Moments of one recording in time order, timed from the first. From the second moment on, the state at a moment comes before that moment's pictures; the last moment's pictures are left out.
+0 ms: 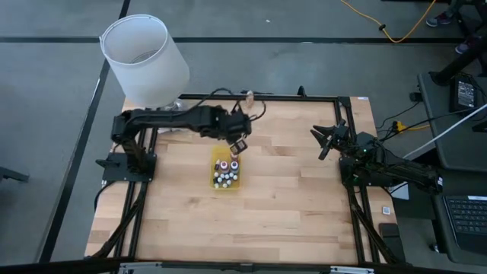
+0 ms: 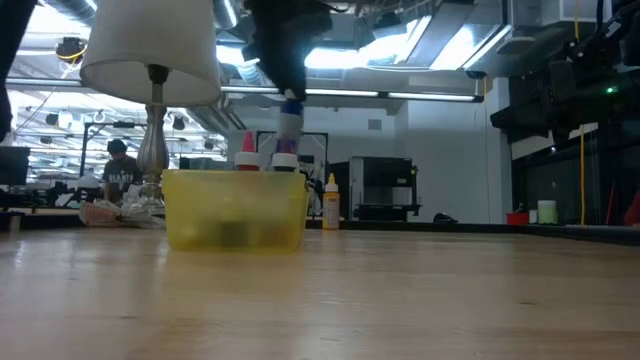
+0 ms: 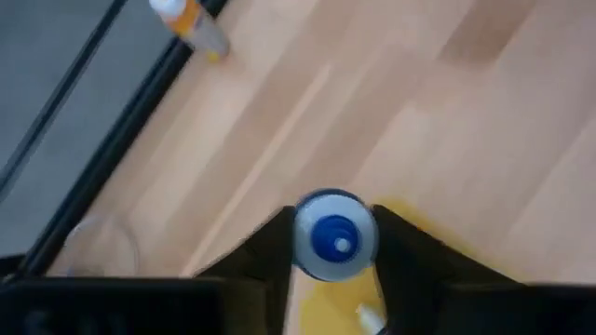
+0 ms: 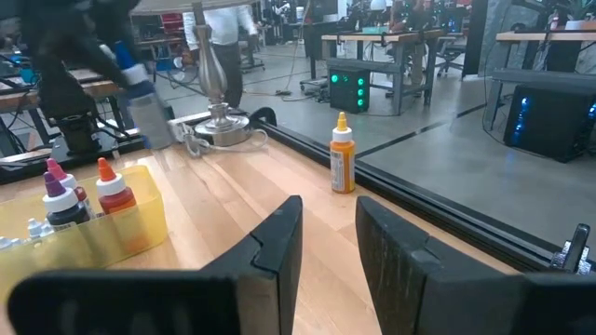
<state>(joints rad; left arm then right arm) 0.10 1.77 1.71 -1.12 -0.41 -0.43 -0.29 0.00 0.06 -0.11 0.29 0.10</state>
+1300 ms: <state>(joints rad) -0.02 1.62 1.09 -0.60 -0.31 -0.43 -0.29 0.00 0.06 -0.11 0.29 0.10</state>
